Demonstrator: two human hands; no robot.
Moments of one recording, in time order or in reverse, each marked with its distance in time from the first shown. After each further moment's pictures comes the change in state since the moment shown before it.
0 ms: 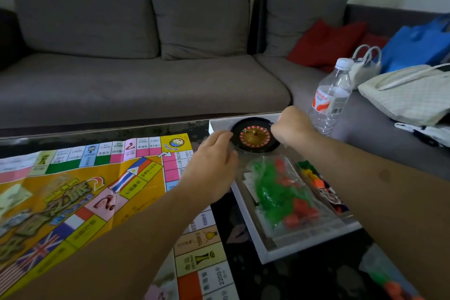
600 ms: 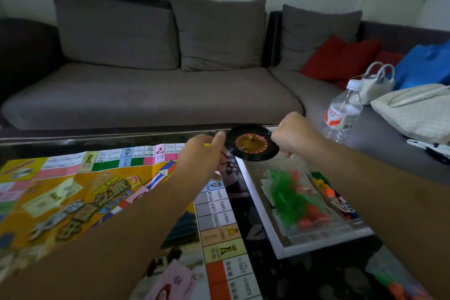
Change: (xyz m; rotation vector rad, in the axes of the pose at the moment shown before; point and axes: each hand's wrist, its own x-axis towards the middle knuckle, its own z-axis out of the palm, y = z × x) left_hand -0.021 0.017 -0.081 -0.542 0.104 -0.489; right_hand -0.061 -0.058 -0.036 0.015 -0.118 -0.048
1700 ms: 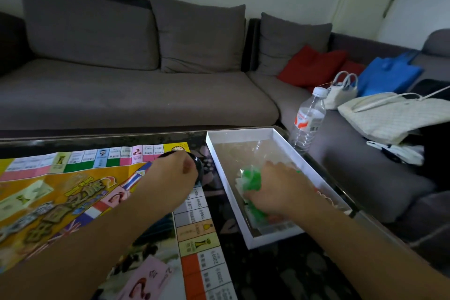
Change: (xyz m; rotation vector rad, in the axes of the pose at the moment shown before) left_hand -0.030 -0.013 -0.017 0.689 -0.089 0.108; right_hand -0.104 0.043 0.007 -0.474 -0.129 -0.106
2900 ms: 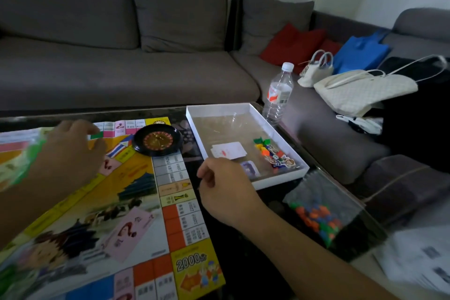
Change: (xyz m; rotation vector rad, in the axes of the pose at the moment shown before) left_hand -0.028 -0.123 -0.049 0.125 0.326 -0.078; right_hand -0.087 -0.023 0.039 0.602 0.110 -0.313
